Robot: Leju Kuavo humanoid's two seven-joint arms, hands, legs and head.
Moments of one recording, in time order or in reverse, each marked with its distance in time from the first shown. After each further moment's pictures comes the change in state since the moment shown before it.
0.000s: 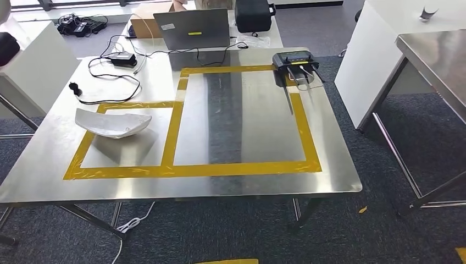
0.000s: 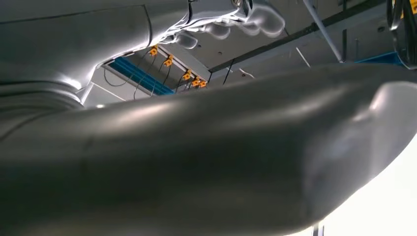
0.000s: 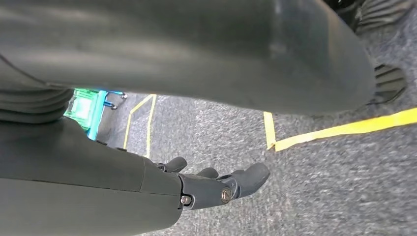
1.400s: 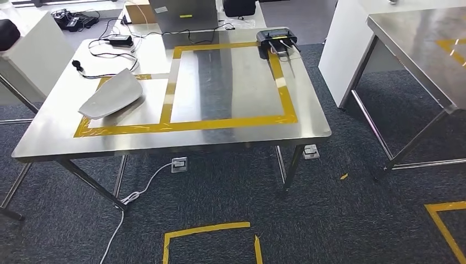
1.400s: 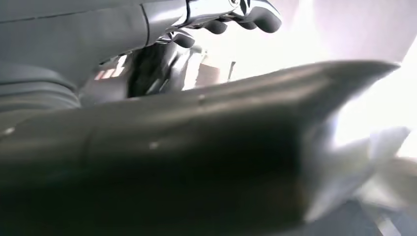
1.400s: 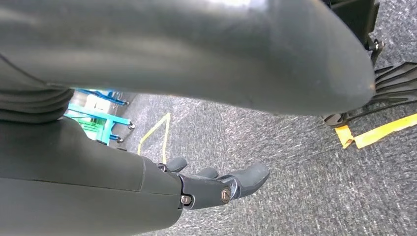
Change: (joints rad) left arm 1.528 0.236 1.257 -0.250 0.306 0.145 -0.036; right arm 0.020 0.040 -0.096 0.000 -0.052 -0.001 0.001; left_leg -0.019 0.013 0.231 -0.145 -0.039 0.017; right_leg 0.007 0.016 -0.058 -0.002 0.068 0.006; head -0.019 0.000
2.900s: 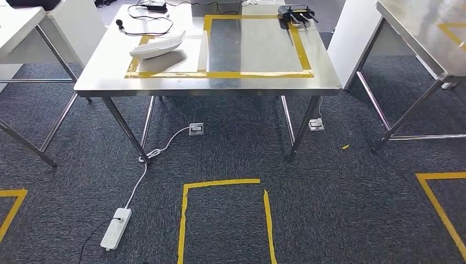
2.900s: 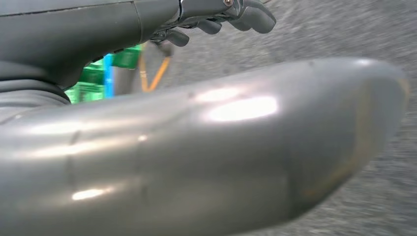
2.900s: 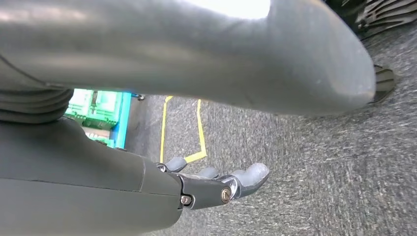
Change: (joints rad) left arm 0.027 -0.644 -0.086 0.441 -0.372 -0.422 0.351; right arm -0.023 -0.031 0.040 0.000 0.132 0.001 0.025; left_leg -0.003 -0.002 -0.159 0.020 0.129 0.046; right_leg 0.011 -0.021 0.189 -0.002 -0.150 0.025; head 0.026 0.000
